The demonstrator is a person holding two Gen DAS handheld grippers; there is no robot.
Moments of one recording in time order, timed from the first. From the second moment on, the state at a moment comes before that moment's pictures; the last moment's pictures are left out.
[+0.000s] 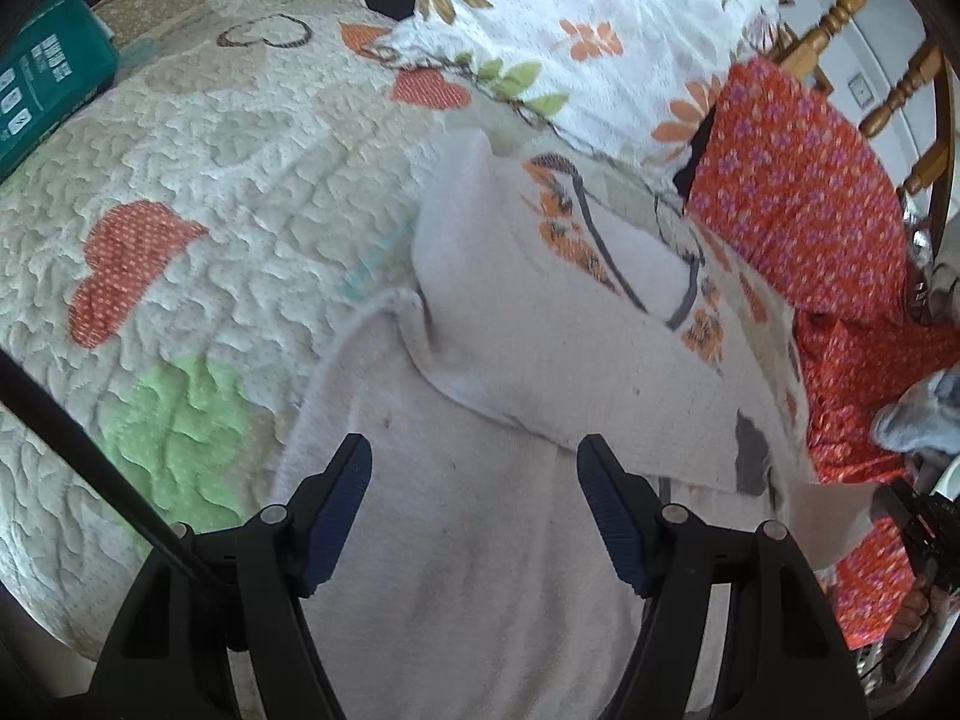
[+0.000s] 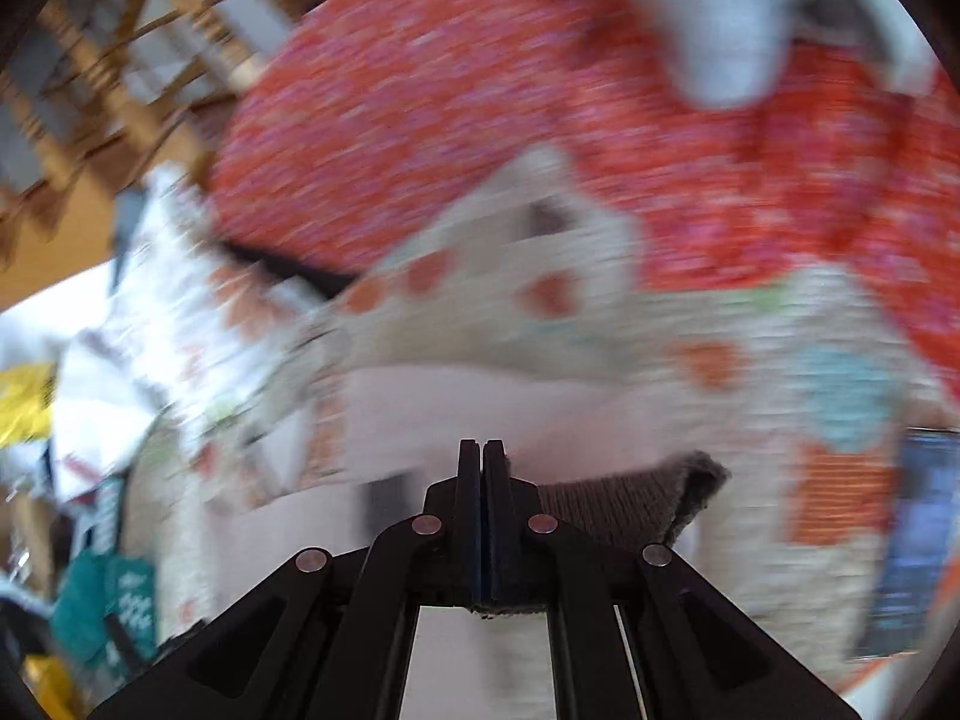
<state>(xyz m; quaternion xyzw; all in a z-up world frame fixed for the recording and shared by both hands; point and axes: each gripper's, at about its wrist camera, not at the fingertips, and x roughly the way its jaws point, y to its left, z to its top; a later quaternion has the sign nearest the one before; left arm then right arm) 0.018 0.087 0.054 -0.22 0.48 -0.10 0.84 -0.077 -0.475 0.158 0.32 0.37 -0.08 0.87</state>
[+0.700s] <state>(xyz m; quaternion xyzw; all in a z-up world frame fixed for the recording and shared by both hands) 0.027 0.206 0.083 -0.32 0.41 -0.01 0.85 0.177 -0.099 0.033 0.25 0.53 0.15 0.80</state>
